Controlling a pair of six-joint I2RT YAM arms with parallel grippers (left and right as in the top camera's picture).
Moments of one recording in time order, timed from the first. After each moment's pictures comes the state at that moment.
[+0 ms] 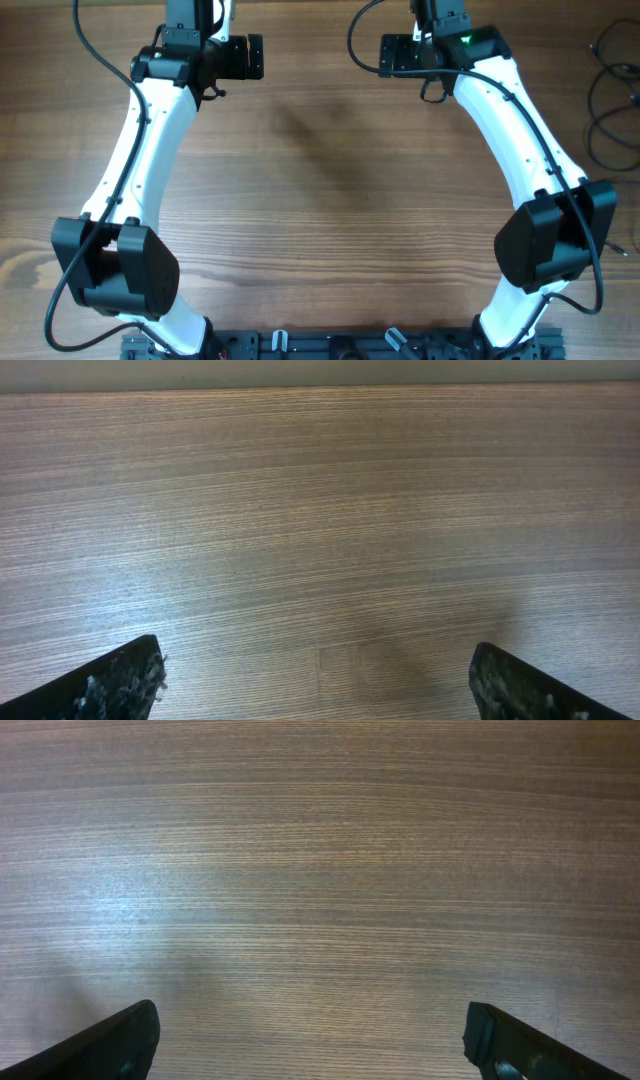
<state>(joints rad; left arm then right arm) -0.14 1.80 1.64 -0.67 0.02 -0.06 0.28 1.94 1.79 -0.82 0.11 0.25</state>
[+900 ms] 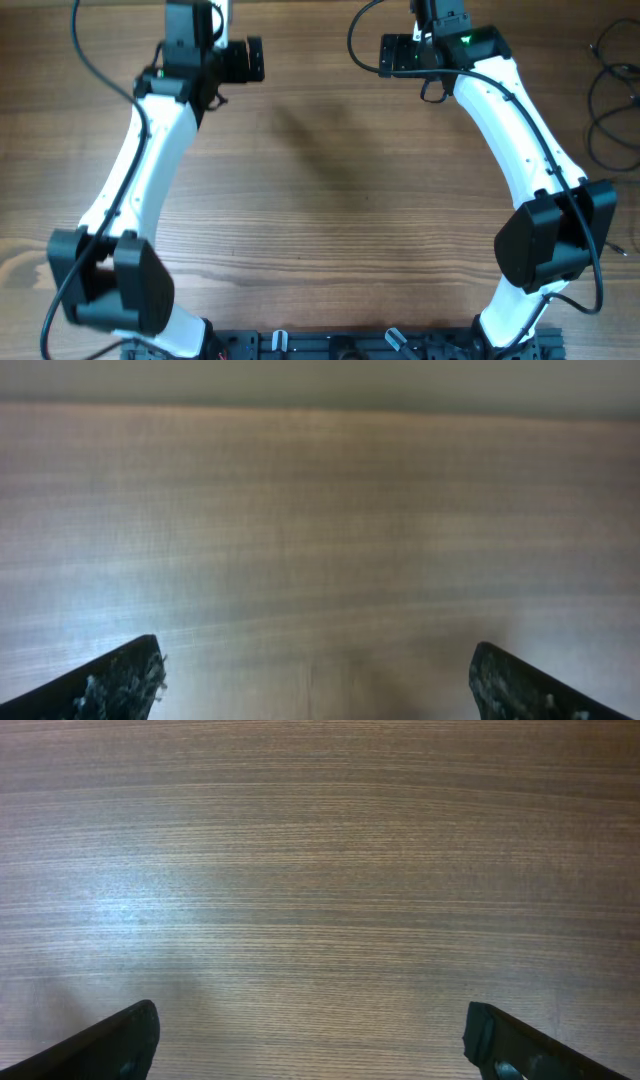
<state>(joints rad) -0.14 1.73 1.47 -0.47 0.02 -0.11 0.28 1.94 1.79 -0.82 0.11 0.25</state>
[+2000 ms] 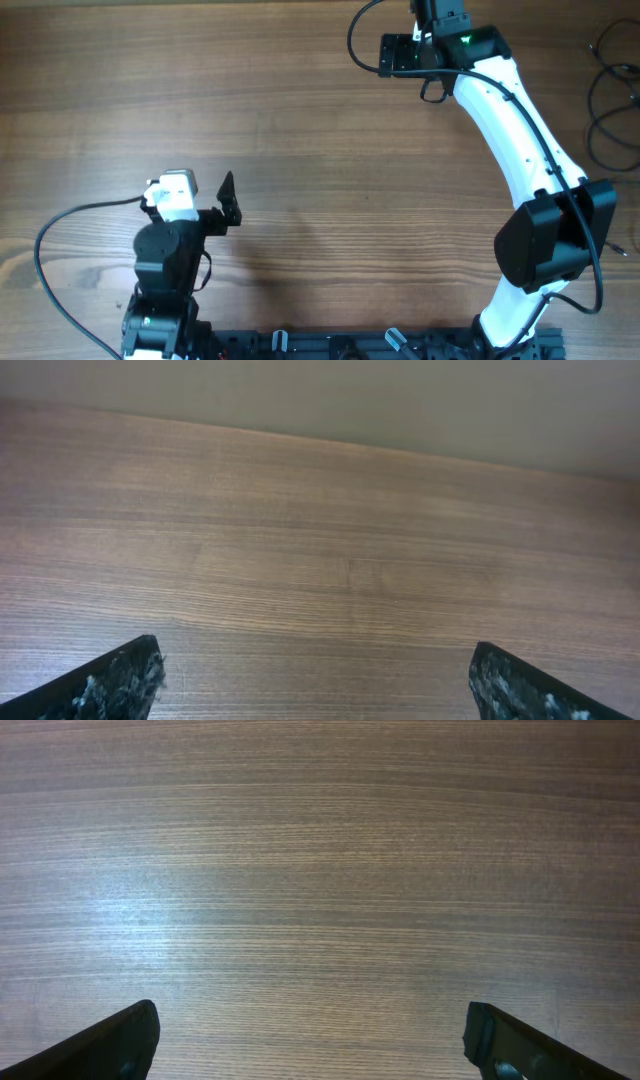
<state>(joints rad) -0.08 0.49 0.26 -0.07 -0.03 -0.15 0.28 1.94 1.79 -0.82 0.11 0.25</state>
